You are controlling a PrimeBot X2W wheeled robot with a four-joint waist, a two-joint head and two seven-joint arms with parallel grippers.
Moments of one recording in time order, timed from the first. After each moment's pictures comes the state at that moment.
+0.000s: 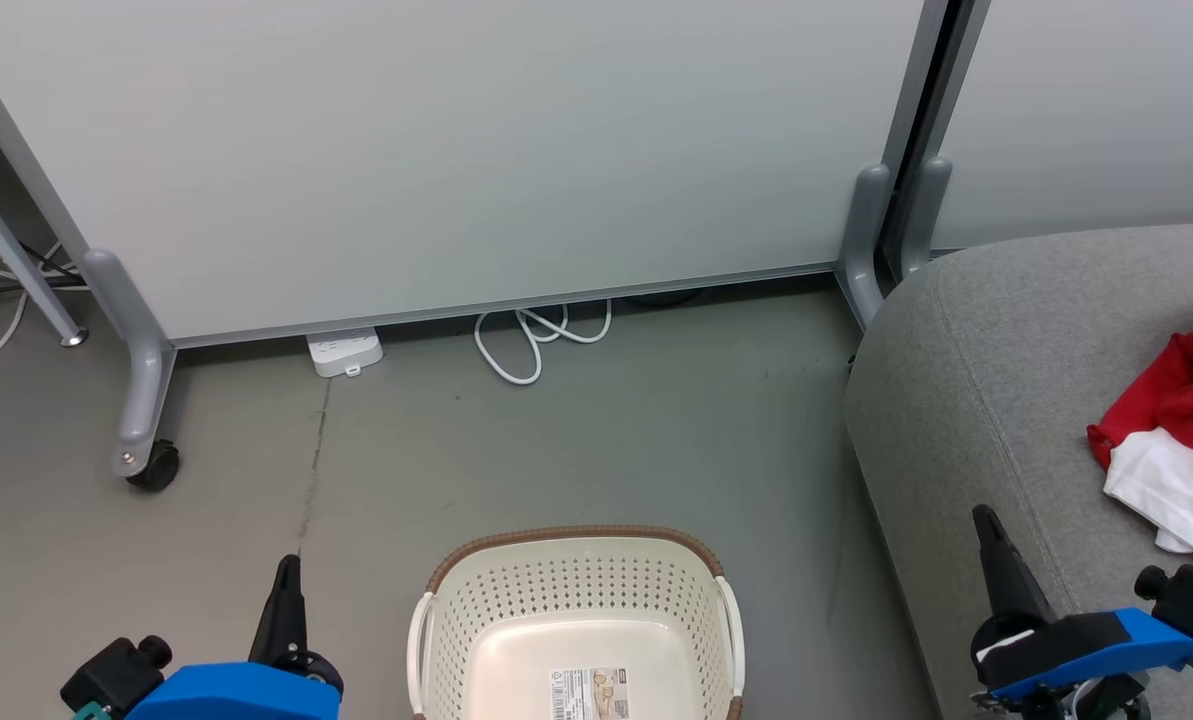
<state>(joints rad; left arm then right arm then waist) -0.02 0.08 -0.03 0.35 -0.95 -0.13 -0.09 -0.06 -0.05 -0.07 0.29 0.81 0.13 0.00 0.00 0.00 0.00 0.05</state>
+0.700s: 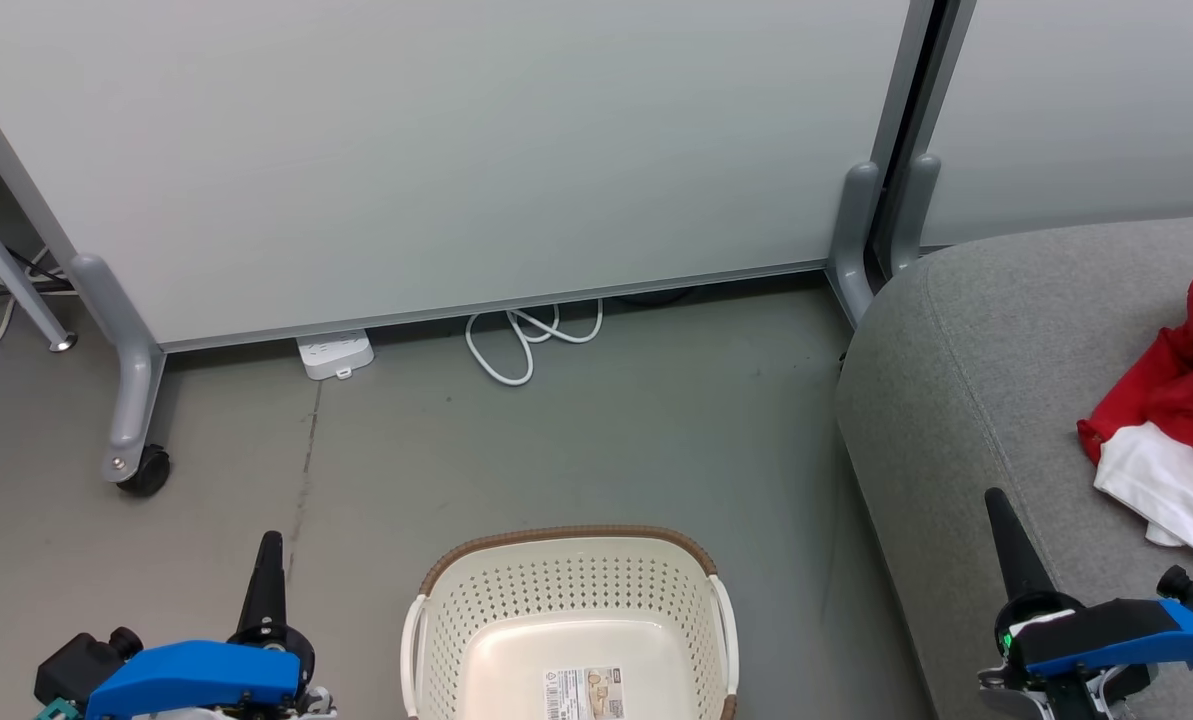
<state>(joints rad) -0.05 0.07 0.02 0.32 -1.17 -0.13 -0.02 -0.08 -0.05 -0.08 0.27 1.07 0.13 0.04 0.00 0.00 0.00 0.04</state>
